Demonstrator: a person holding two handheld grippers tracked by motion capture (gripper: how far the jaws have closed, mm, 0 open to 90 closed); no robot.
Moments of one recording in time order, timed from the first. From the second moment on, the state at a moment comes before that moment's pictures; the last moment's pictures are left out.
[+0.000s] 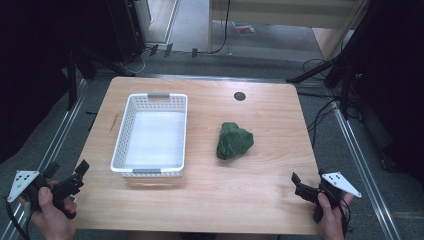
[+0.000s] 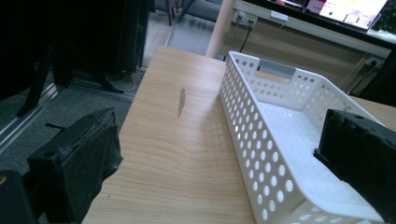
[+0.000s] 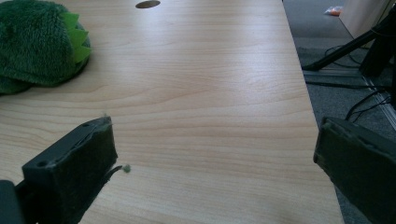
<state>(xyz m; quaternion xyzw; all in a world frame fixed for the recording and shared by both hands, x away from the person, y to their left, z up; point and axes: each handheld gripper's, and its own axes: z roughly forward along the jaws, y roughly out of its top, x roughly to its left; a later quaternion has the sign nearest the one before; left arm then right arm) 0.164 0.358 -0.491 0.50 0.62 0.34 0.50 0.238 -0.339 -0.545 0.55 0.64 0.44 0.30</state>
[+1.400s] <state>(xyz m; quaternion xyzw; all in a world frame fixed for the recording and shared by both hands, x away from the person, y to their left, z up) 0.223 0.214 -0.453 0.63 0.54 0.27 0.50 0.239 -0.339 -0.545 0.55 0.64 0.44 0.30</state>
